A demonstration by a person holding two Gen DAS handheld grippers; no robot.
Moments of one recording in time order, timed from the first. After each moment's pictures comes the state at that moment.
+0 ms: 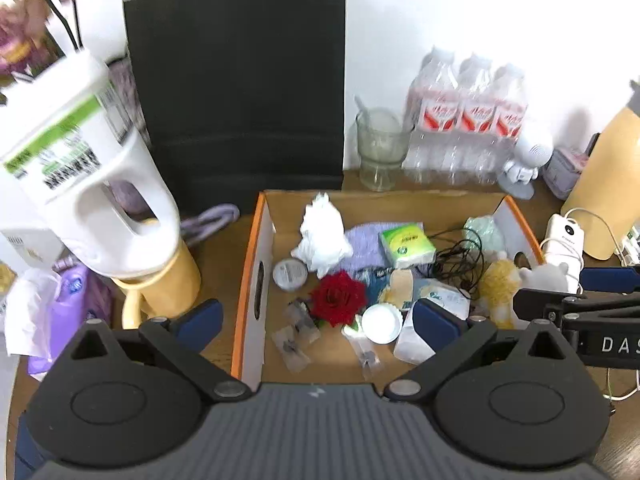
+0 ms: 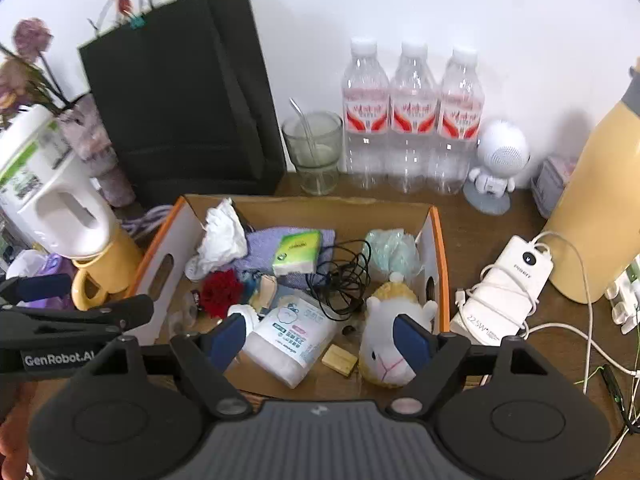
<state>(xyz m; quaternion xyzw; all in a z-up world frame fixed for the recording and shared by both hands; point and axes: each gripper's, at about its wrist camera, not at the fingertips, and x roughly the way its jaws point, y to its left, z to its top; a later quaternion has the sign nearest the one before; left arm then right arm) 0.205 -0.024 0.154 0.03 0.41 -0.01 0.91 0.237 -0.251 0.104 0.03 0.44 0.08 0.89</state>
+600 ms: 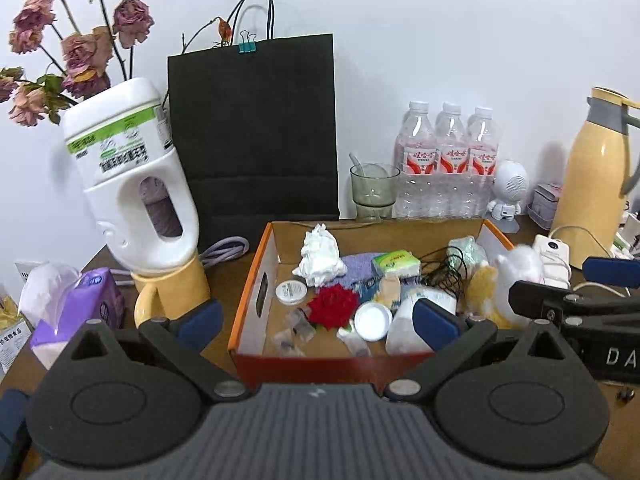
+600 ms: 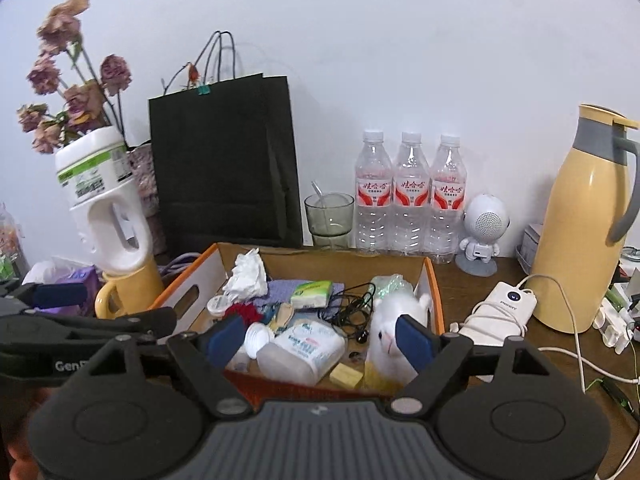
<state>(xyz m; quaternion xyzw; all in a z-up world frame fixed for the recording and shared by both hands) 0.109 -0.030 0.114 0.03 0.26 0.00 0.96 0.130 -0.252 0.074 0.01 0.25 0.09 0.96</state>
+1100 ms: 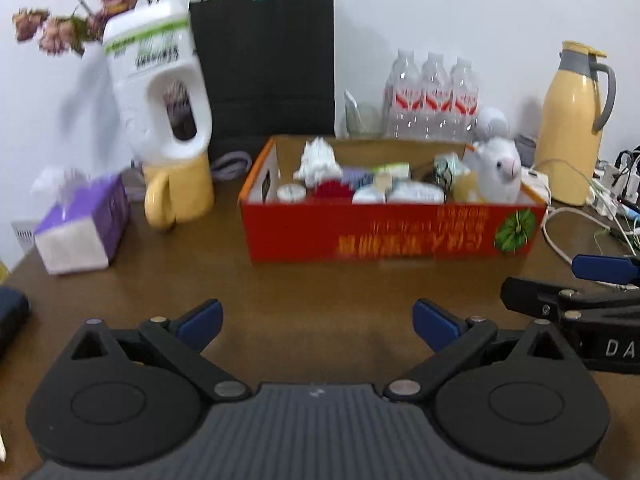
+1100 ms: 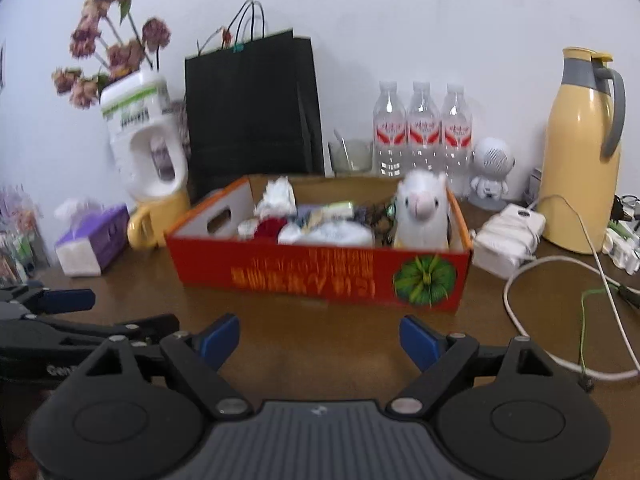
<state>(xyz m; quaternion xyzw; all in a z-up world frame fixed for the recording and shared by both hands) 0.024 -0.009 0.039 0.01 0.29 -0.02 0.96 0.045 -0.239 -0.004 0.01 0.27 0.11 0.96</state>
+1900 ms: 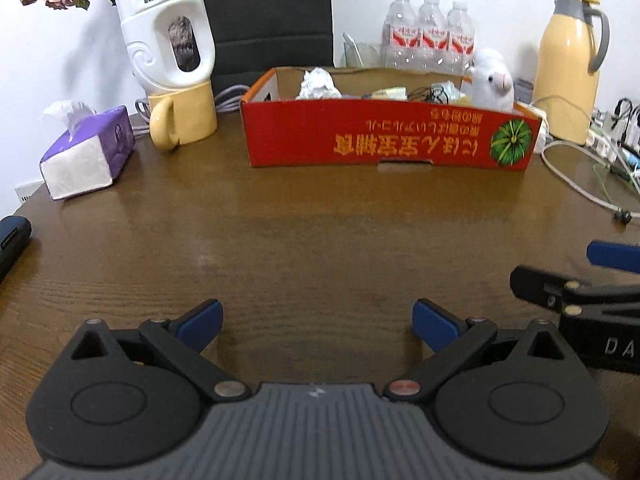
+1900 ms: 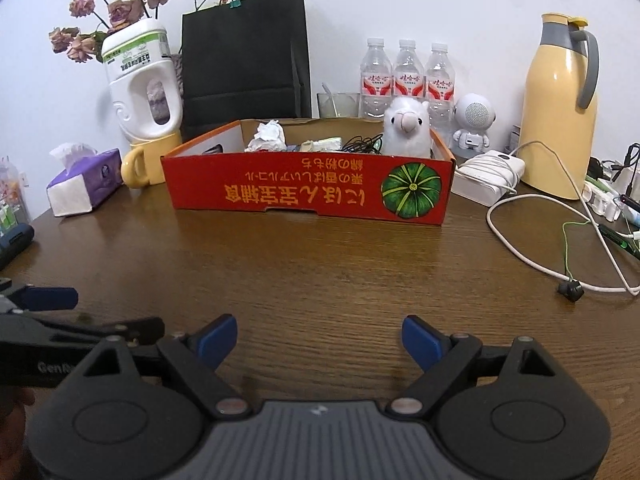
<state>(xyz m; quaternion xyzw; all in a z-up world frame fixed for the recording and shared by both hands) -0.014 -0.015 -0.006 0.03 0.35 -0.01 0.94 -0.003 -0.236 -0.050 0.00 0.30 0.08 0.95</state>
